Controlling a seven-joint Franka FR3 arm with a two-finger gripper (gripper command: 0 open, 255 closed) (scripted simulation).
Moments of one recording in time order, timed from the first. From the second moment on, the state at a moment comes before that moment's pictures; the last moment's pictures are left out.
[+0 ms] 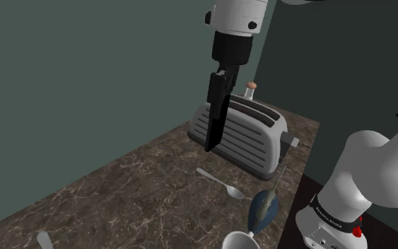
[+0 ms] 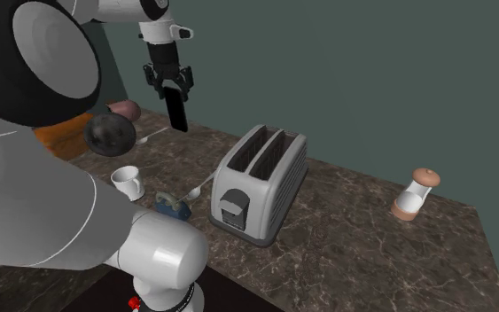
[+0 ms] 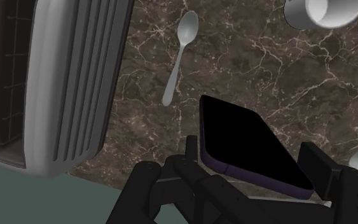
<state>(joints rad) 0.30 -0.41 0.36 -2.06 0.14 1.68 0.20</state>
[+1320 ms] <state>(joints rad) 0.38 -0.59 0.43 -2.36 0.24 1.81 0.26</state>
